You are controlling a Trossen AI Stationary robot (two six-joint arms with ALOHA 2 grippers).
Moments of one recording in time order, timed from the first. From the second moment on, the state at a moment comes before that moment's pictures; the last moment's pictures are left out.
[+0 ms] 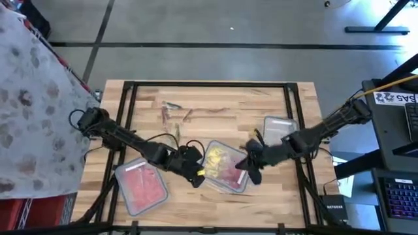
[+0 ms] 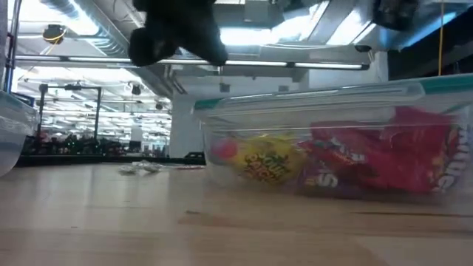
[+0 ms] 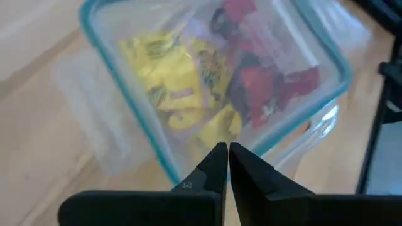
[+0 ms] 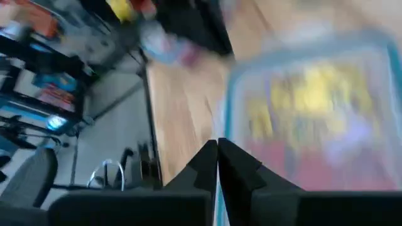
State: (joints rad) left arm -0.43 1.68 1.23 -0.46 -0.39 -0.97; right arm 0.53 1.22 0.92 -0.35 0.21 0.98
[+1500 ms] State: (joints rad) left arm -0.18 1.56 1.09 -0.52 -0.20 -0.97; right arm 0.71 1.42 0.83 -0.59 0.27 1.64
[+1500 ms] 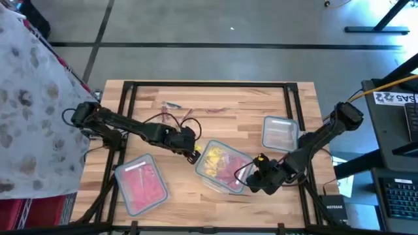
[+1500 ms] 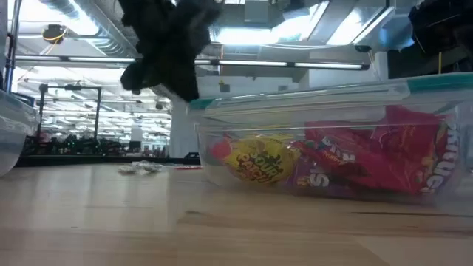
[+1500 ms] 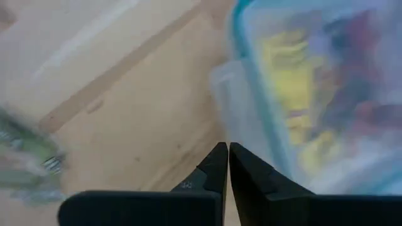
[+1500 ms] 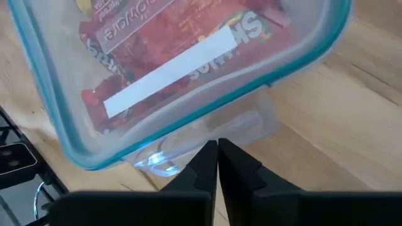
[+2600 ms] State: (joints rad) left arm -0.24 1.85 1.09 -0.36 -0.04 -0.99; right arm 0.61 1.53 0.84 -0.59 0.28 1.56
